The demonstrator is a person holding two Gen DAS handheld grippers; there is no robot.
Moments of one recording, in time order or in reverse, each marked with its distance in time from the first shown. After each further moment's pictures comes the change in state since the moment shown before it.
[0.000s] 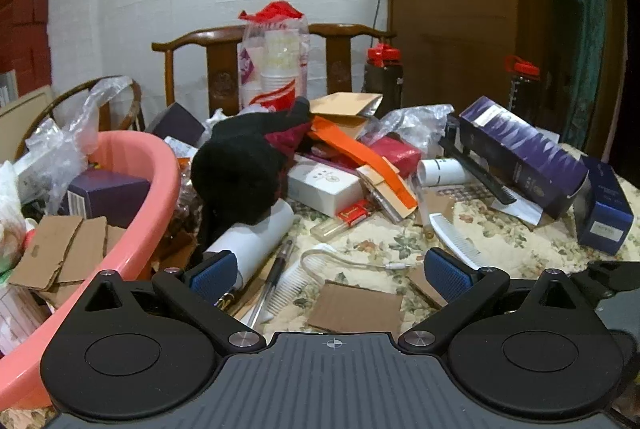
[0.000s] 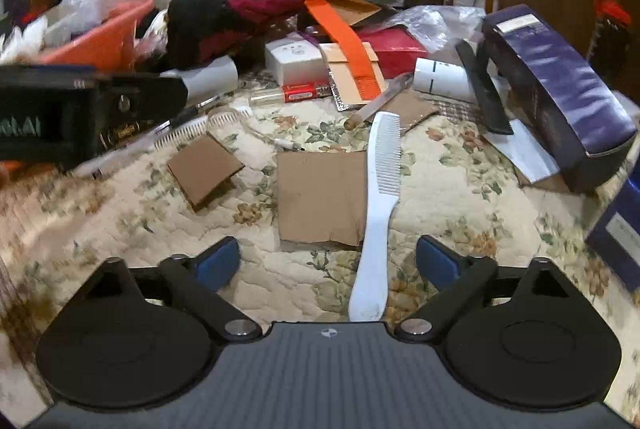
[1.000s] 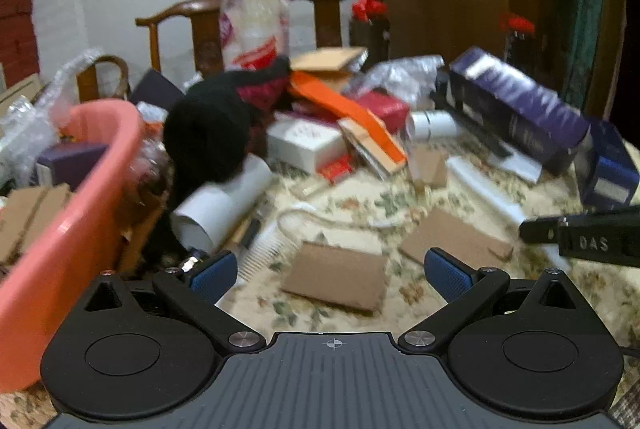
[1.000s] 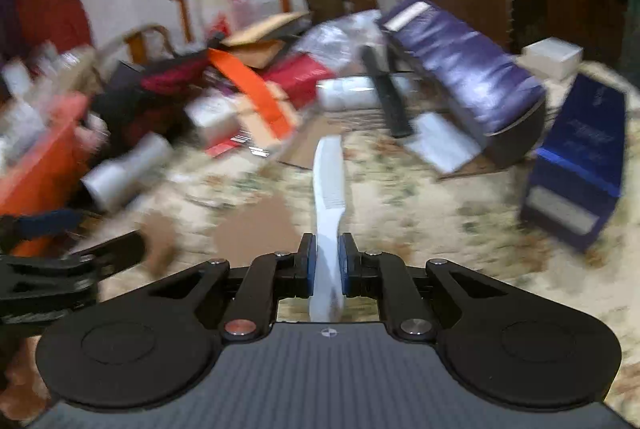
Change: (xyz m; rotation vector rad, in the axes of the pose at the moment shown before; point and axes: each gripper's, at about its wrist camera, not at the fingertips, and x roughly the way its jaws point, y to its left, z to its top) left arm 0.026 -0.022 -0.015 0.048 0.121 -0.004; right arm -0.020 -0.052 0.011 0.248 -0.039 -0.100
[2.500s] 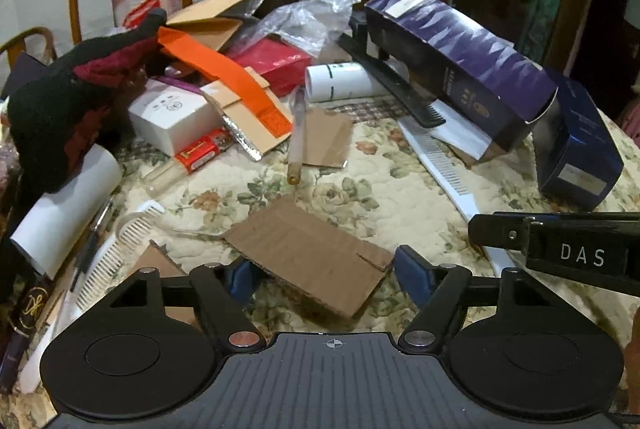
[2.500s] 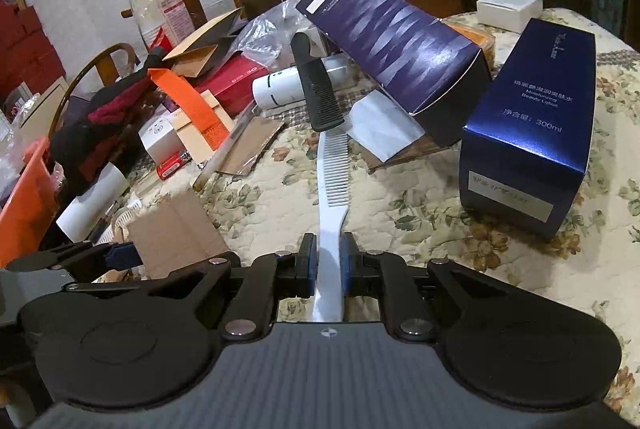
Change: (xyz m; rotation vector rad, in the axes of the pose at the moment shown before) left arm 0.064 -0.069 0.025 0.047 0.154 -0.146; right arm 0.012 -0.048 0.007 0.179 0.056 0.036
